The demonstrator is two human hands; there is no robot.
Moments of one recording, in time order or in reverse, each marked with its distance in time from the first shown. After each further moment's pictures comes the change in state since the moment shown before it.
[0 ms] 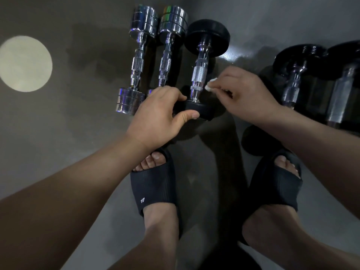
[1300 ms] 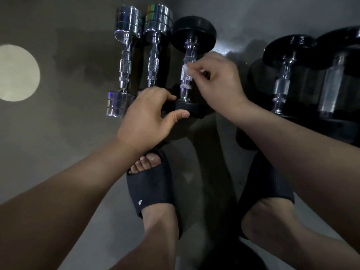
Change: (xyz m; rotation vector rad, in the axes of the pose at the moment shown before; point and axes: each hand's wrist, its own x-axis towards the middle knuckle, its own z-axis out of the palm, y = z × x) left_hand 0.000 0.001 0.001 -0.021 0.040 0.025; right_hand 0.024 -0.017 0.033 0.266 0.283 0.331
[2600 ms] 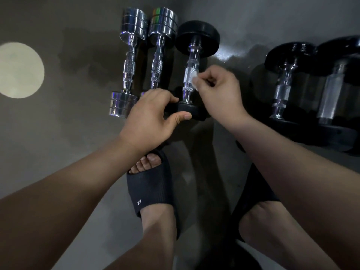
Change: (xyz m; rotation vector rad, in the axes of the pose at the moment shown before) left_hand 0.001 0.000 0.001 0.003 -0.003 0.003; right_hand -0.014 -0.018 0.002 0.147 0.004 0.450
